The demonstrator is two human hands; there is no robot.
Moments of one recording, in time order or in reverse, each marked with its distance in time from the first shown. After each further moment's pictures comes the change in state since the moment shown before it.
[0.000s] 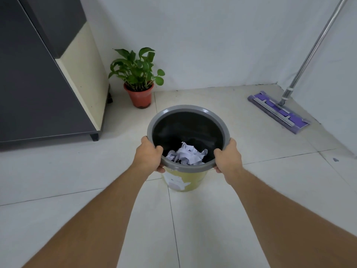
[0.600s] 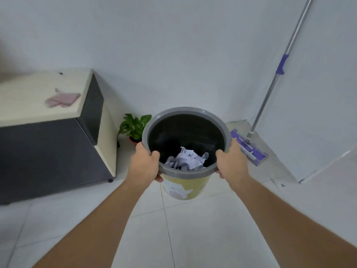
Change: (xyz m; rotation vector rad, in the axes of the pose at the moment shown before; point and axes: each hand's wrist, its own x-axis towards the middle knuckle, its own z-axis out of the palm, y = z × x) left_hand -0.158 0.254 -0.167 -0.060 0.001 0.129; right_hand -0.147 -0.230 -0.226 0.017 0.088 -0.125
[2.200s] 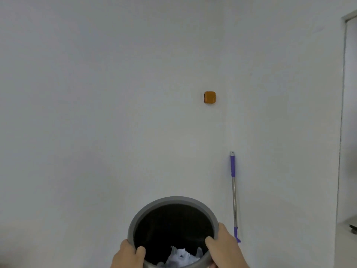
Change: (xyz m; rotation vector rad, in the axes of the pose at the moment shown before) left_hand -0.202 0.564 -0.237 0.149 0.195 0.328; right_hand -0.117 -0.454 -0.438 -0.003 0.078 -0.308
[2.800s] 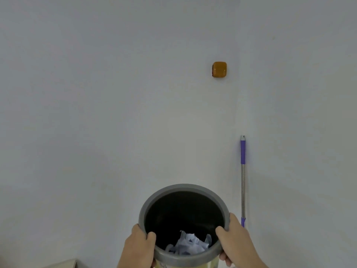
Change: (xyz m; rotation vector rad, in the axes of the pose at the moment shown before) left_hand 0.096 0.006 0.109 0.021 -0.060 -0.124; right_hand 0.112 0.052 0.015 -0.010 -0.106 0.124
